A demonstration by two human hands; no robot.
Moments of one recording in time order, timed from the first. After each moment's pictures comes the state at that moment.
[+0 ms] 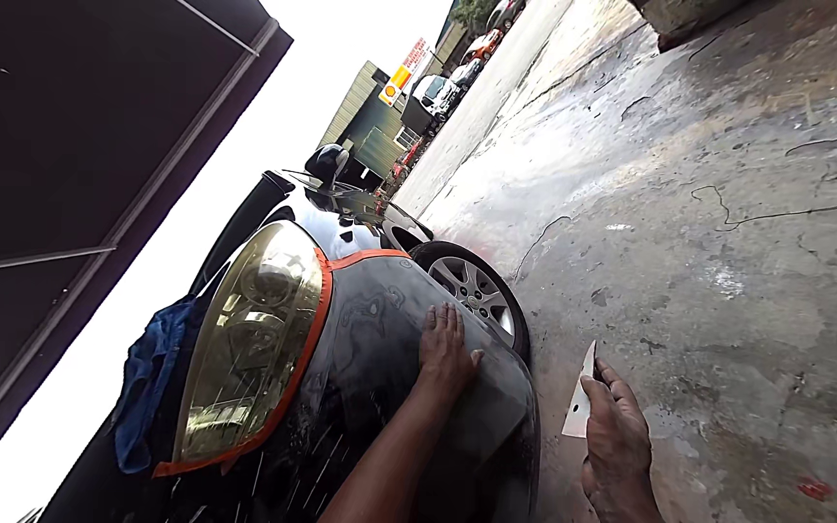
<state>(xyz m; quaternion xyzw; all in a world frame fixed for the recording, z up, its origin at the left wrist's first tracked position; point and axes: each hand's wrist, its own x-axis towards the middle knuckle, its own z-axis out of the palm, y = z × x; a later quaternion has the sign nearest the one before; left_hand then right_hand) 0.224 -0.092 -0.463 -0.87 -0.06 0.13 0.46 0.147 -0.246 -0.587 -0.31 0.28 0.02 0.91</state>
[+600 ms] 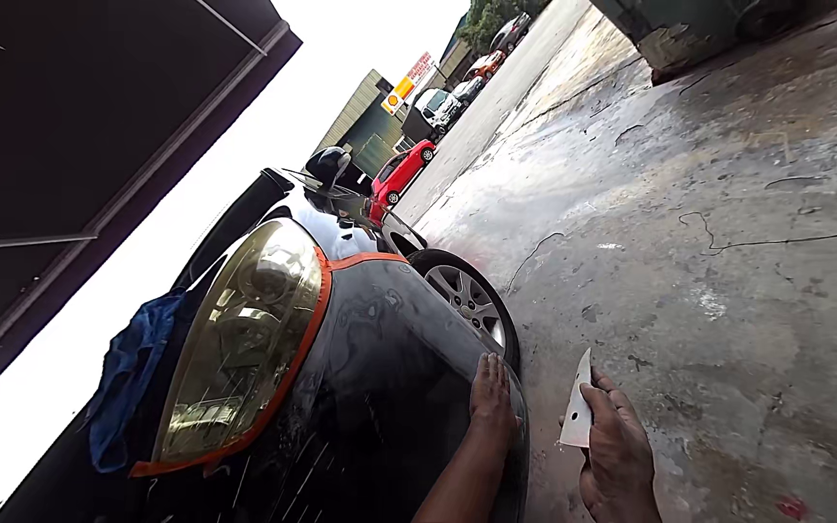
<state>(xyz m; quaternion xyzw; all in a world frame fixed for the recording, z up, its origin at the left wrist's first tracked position) 0.210 -0.105 -0.581 -0.85 0.00 0.29 0.45 0.144 -0.258 -0.583 -0.27 0.28 0.04 0.92</state>
